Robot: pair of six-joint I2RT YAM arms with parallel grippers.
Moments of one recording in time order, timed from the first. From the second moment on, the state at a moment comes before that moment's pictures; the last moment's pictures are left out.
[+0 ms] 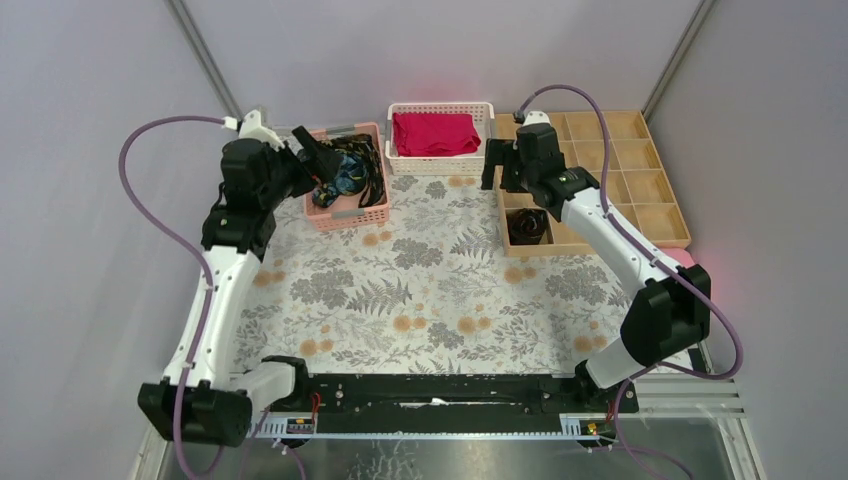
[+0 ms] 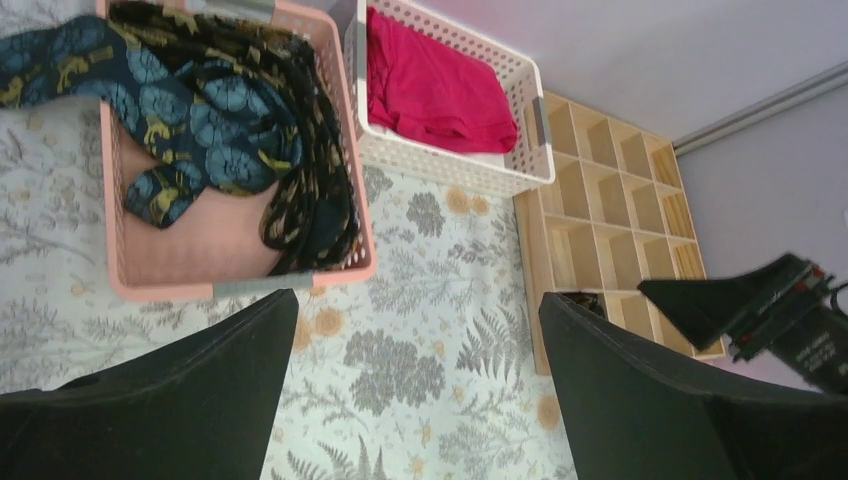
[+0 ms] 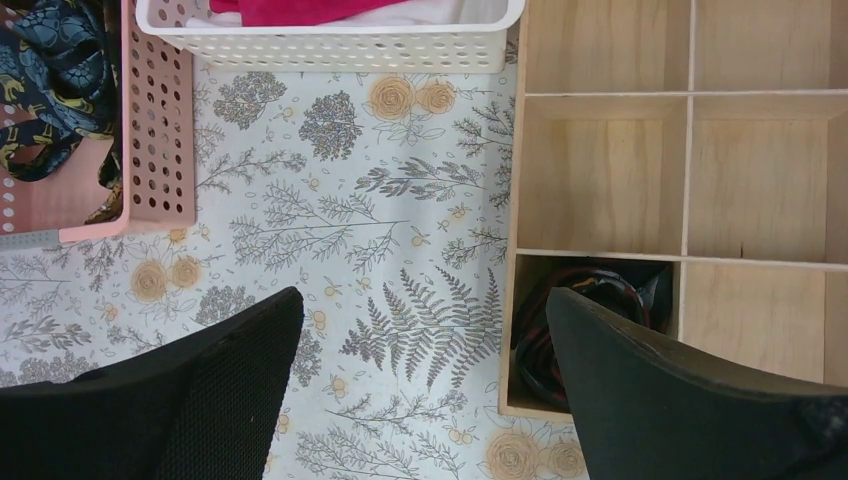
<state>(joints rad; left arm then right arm) -0.06 1.08 1.18 -0.40 0.19 -0.55 0.41 1.55 1.37 -0.44 0.14 0.32</state>
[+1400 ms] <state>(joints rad) -0.10 2.22 1.78 -0.43 -0.23 -0.52 0.41 1.45 1.16 -0.38 0.19 0.36</state>
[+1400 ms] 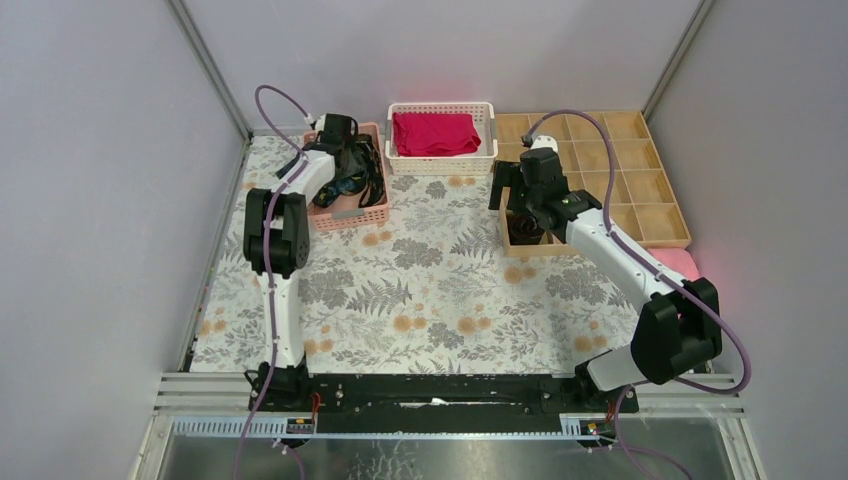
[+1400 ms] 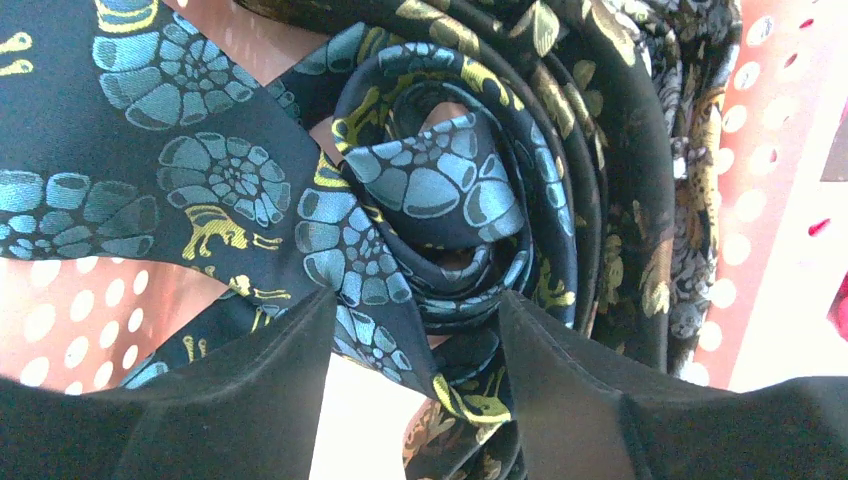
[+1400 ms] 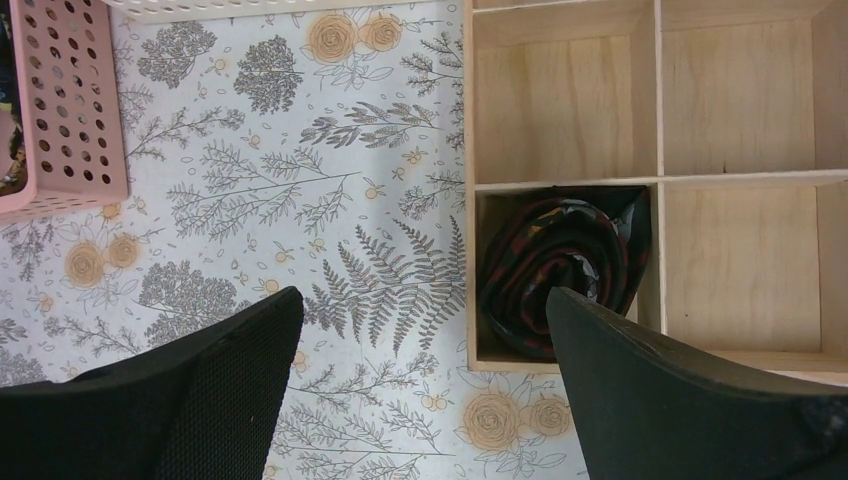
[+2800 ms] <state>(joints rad) -0.72 1.08 1.47 -0.60 -0.43 -0.57 0.41 0.97 0.98 -0.42 0.11 0.43</state>
